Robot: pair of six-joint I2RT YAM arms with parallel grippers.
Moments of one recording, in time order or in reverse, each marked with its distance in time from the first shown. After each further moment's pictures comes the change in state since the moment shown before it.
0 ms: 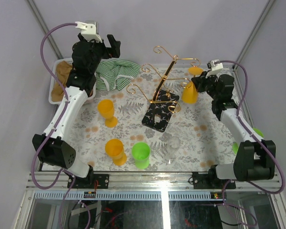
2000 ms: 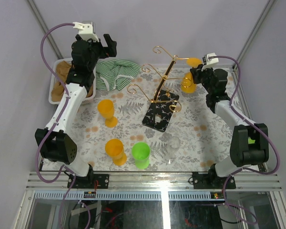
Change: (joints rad) left arm 0.058 0.054 0.003 0.006 0.006 -0.034; right arm 0.036 0.188 0.100 0.188 0.104 -0.071
